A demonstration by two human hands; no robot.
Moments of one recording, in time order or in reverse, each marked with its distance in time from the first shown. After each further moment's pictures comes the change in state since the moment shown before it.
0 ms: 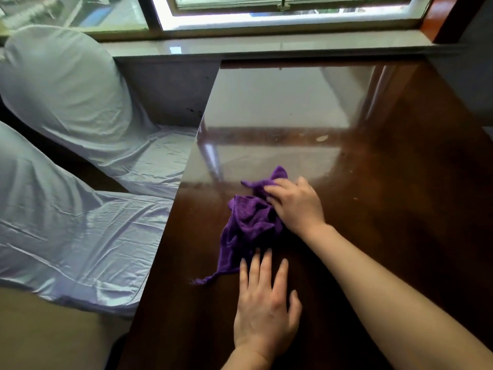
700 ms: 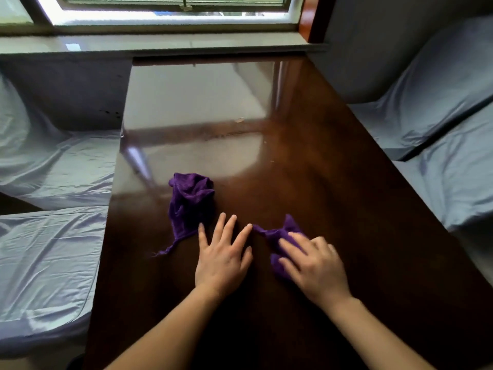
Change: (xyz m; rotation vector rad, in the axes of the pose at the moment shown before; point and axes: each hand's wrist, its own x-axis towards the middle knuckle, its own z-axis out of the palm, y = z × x) left_hand -0.011 -0.001 -0.001 0.051 -0.085 0.311; right_hand -0.279 -0.001 -0.091 -0.296 -0.002 0.211
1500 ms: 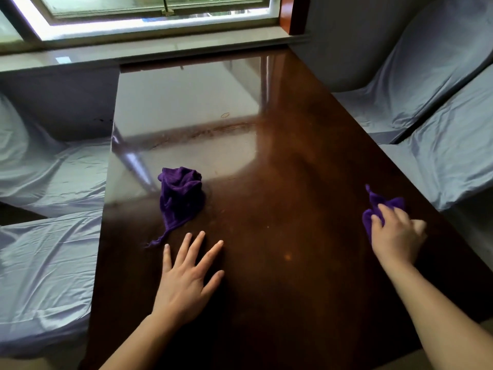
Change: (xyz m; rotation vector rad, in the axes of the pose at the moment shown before) left_hand -0.079 -0.036 -0.013 0.031 -0.091 -0.009; right_hand -0.039 0.148 -0.022 -0.036 0.166 0.839
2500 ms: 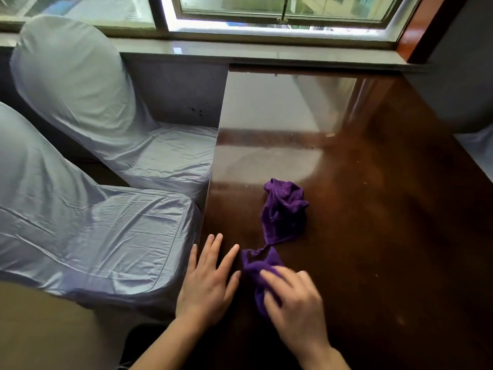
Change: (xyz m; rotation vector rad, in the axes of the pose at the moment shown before) left_hand -0.030 -0.134 -0.017 -0.090 0.131 -0.224; right_hand -0.225 -0.304 0.001 0.522 -0.301 -0.881
